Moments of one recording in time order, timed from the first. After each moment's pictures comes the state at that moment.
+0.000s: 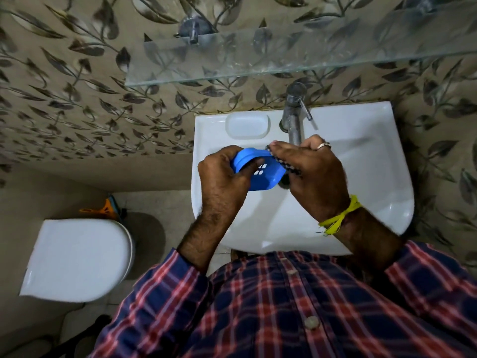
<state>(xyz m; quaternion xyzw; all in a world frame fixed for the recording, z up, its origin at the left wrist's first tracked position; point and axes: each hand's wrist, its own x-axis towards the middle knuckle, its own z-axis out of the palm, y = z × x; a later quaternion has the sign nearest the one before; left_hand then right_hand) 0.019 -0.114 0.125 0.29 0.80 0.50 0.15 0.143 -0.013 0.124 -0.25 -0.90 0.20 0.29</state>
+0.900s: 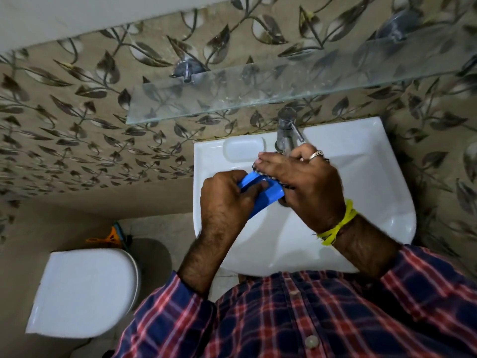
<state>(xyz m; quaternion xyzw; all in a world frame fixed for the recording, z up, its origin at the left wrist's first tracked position) 0.009 -0.100 0.129 0.36 0.85 0.36 0.16 0.139 0.005 0.126 -0.17 -0.91 0.15 0.36</state>
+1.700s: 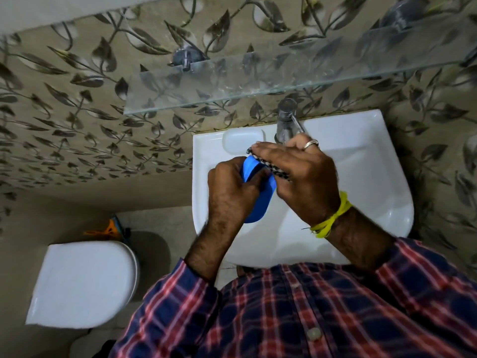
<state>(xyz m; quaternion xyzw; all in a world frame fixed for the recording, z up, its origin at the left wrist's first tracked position) 0.016 -0.094 0.133 0.33 0.82 0.43 0.16 0.129 -0.005 0.134 -0.19 -0.89 0.17 0.38</state>
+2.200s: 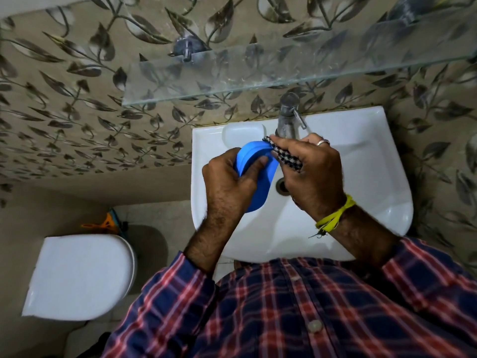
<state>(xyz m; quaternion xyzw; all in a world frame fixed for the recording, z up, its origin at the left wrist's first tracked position) 0.018 -0.096 0.133 0.32 0.79 0.50 0.12 0.131 -0.006 0.135 -0.33 -0.84 0.23 0.38</state>
